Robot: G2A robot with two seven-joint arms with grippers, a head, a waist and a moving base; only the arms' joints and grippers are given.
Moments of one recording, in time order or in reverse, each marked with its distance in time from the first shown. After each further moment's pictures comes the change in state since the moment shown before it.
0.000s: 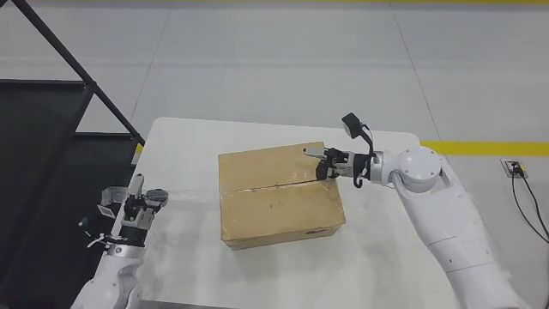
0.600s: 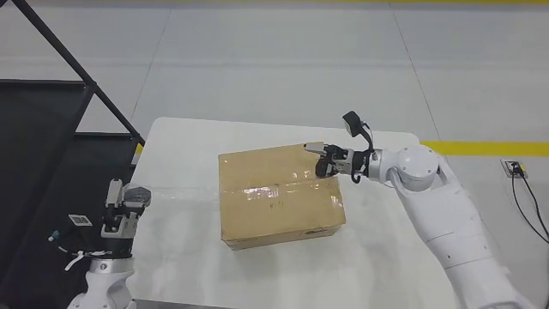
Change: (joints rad) left arm 0.151 -0.021 -0.104 -0.250 0.163 -0.017 0.152; right arm 0.025 -0.001 -0.021 0.047 0.026 0.012 -0.042
